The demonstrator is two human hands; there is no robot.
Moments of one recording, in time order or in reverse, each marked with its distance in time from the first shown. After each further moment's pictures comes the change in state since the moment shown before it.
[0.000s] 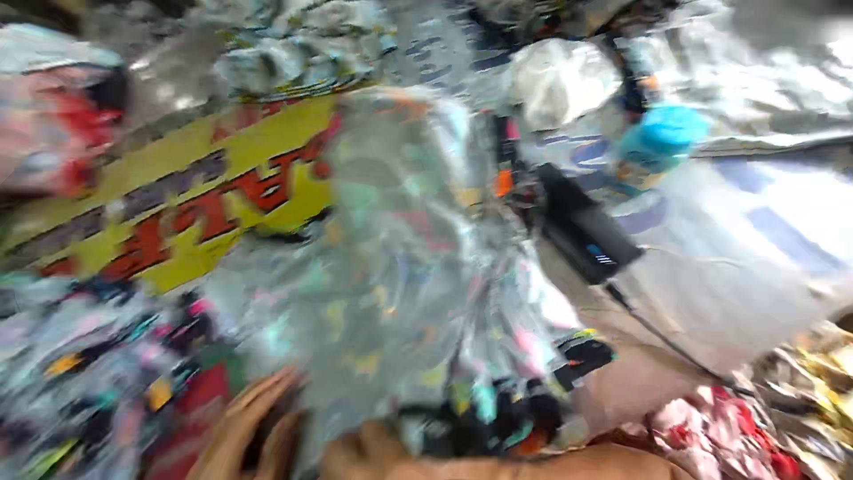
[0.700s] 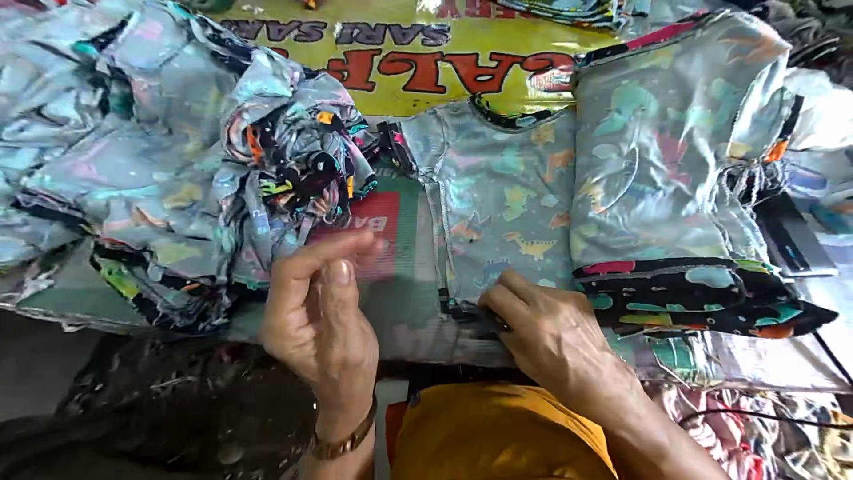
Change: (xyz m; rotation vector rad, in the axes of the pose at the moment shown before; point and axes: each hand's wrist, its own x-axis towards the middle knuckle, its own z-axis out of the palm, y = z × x) left_hand -0.034 0.012 -0.007 -0.607 0.890 0.043; right_hand 0.025 0.002 0.021 -0.148 -0.047 0.050
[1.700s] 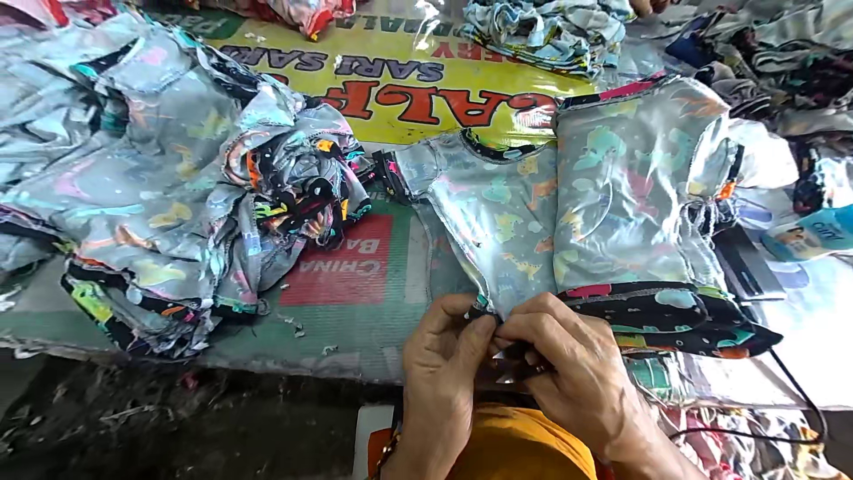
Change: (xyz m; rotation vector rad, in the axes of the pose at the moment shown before) left_hand -0.046 0.043 0.078 -0.625 -0.036 -0.630; right_hand -0.005 0.005 -0.024 0.241 0.263 -0.096
